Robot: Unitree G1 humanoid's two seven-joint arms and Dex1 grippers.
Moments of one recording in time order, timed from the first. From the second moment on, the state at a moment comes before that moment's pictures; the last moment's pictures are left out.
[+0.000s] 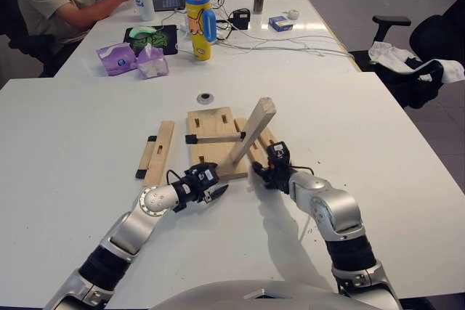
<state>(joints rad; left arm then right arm) -0.06 0.50 -0.45 -0.18 0.06 0.30 -0.54 -0.16 -0.16 0.17 -0.25 0.25 0.96 0.11</state>
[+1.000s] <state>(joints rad) 0.04 0.55 -0.07 -0.49 -0.72 0.68 -0.81 -0.56 -0.16 -0.34 -0.31 1.31 0.99 0.26</state>
